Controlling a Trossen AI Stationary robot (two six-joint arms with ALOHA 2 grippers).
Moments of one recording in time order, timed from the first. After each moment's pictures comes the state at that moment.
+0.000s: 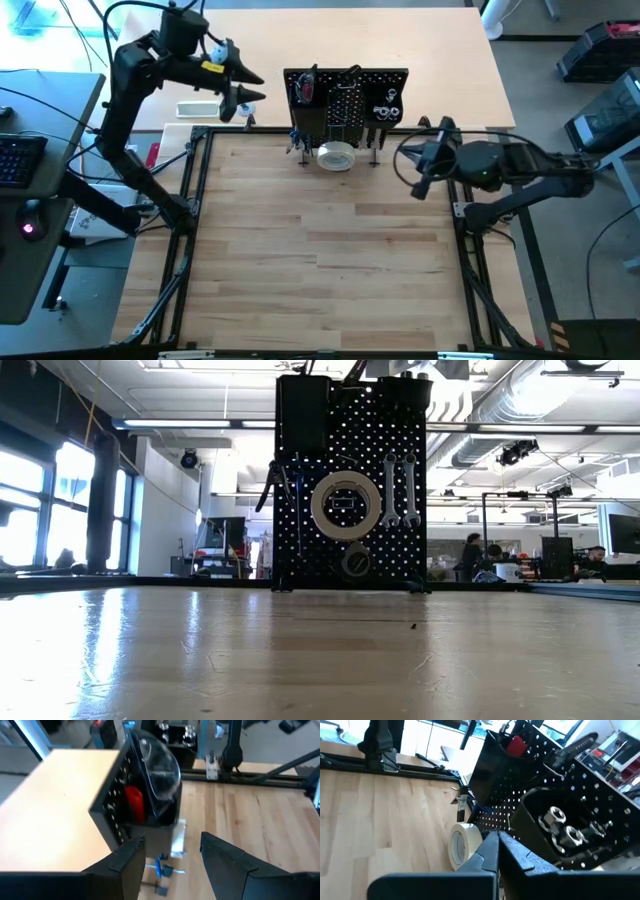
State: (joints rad) left arm 0.76 1.58 2.34 -1.36 0.43 0.40; right arm 0.16 1.03 1.36 -0.75 0.68 -0.16
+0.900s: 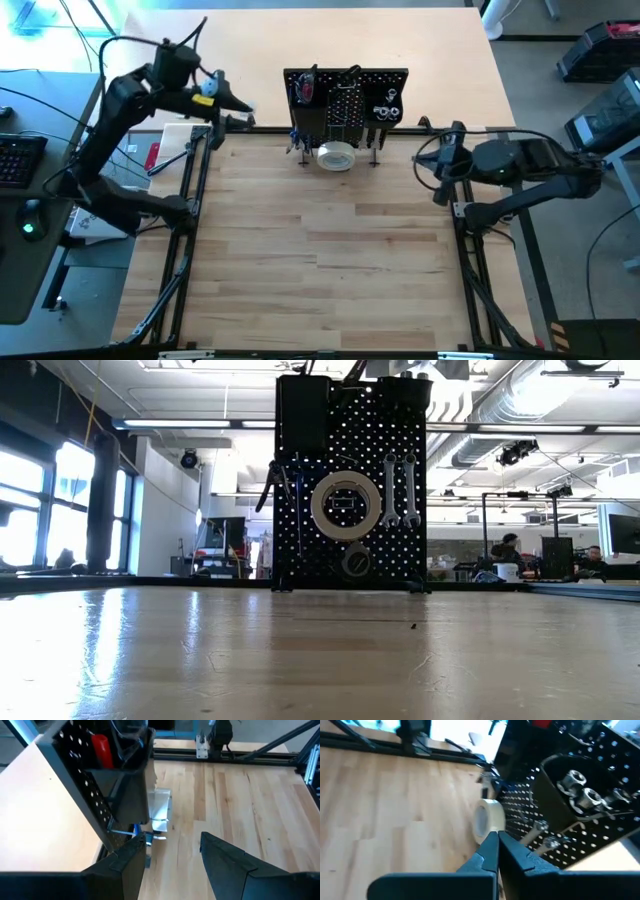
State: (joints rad) left arm 0.74 1.28 1.82 -1.20 0.43 0.42; right arm 0.16 0.93 1.36 -0.96 0.54 -0.07
